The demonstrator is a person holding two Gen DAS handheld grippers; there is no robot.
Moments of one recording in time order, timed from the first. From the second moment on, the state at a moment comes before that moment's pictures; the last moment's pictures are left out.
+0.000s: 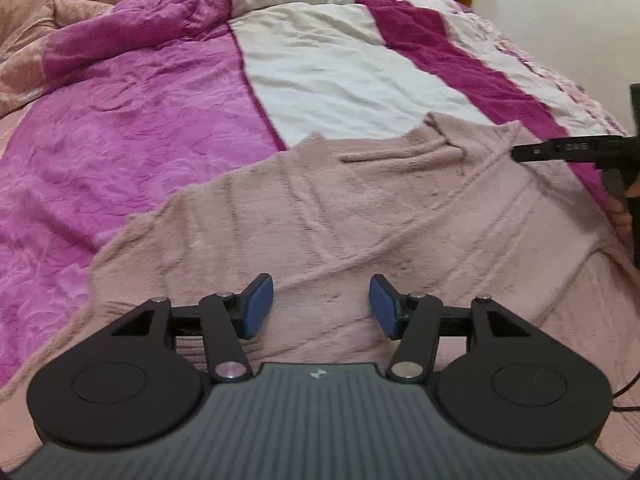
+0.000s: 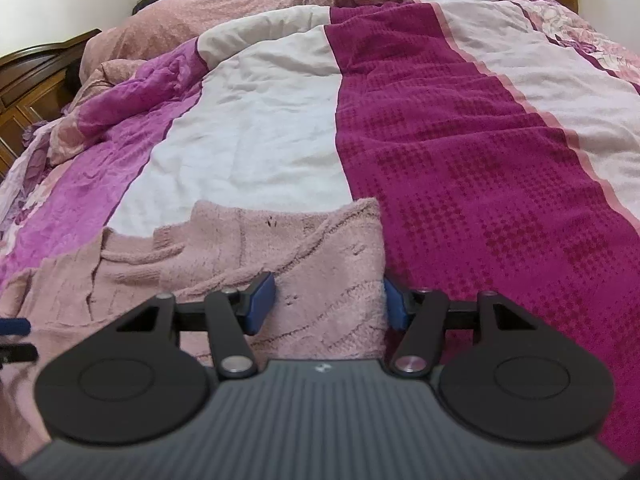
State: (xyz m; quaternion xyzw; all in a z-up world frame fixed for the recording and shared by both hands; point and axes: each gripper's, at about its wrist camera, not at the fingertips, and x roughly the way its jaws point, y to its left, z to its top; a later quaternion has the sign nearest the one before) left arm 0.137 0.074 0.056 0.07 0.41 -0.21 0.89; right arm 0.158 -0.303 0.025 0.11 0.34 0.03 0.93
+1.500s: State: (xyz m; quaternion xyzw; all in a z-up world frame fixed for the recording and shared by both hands) left arm 0.124 0.047 0.061 0.06 0.37 -0.09 0.92; right arm 0.120 -0.323 0.047 0.12 0.27 -0.06 0.95
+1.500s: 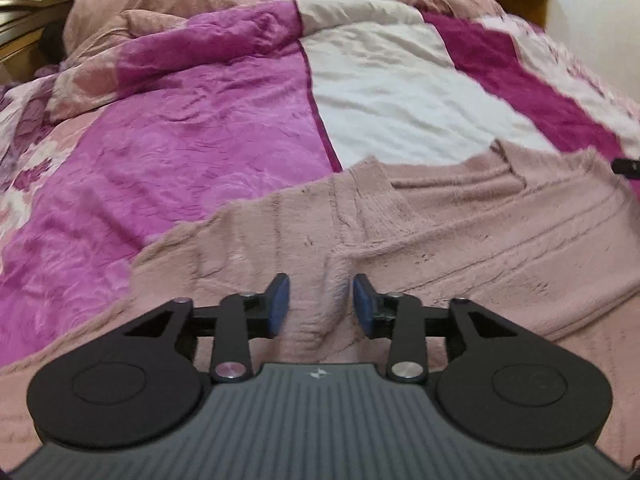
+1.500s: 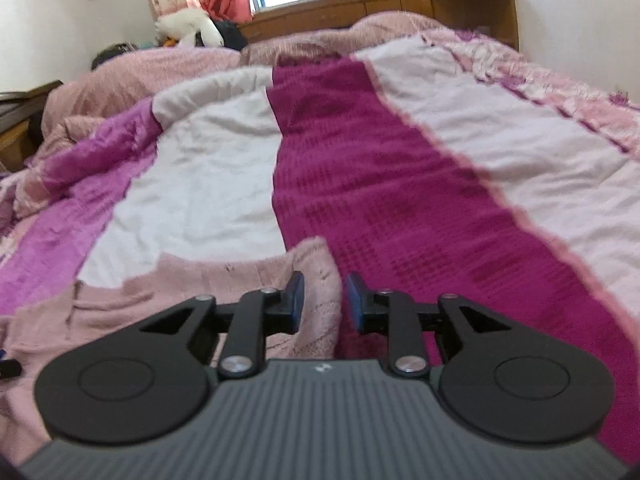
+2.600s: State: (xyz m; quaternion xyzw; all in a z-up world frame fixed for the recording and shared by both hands) left arm -0.001 0.225 0.070 -0.22 0.37 0.15 0.89; right arm 0.047 -0.235 0.053 0.06 0.33 0.05 0.94
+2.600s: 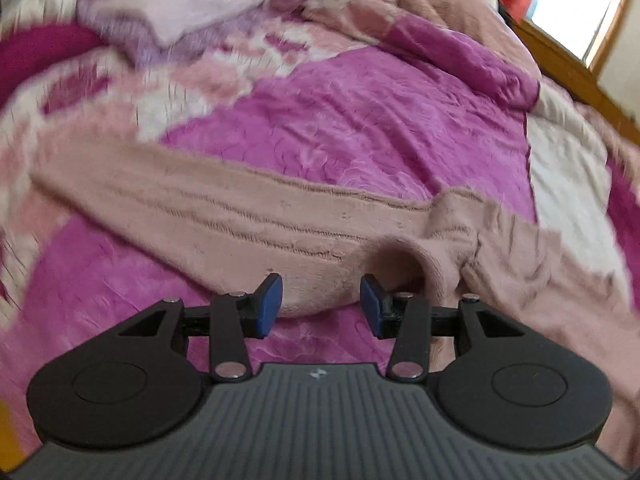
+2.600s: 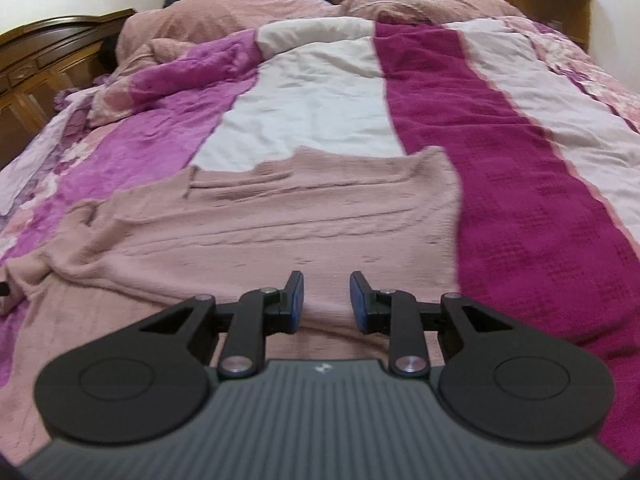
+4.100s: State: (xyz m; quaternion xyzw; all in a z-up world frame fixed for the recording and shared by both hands) left arm 0.032 0.308 0.083 -0.21 0.19 0.21 0.94; right arm 0.113 -0.055 0.068 -0.01 0.33 0.23 0.92
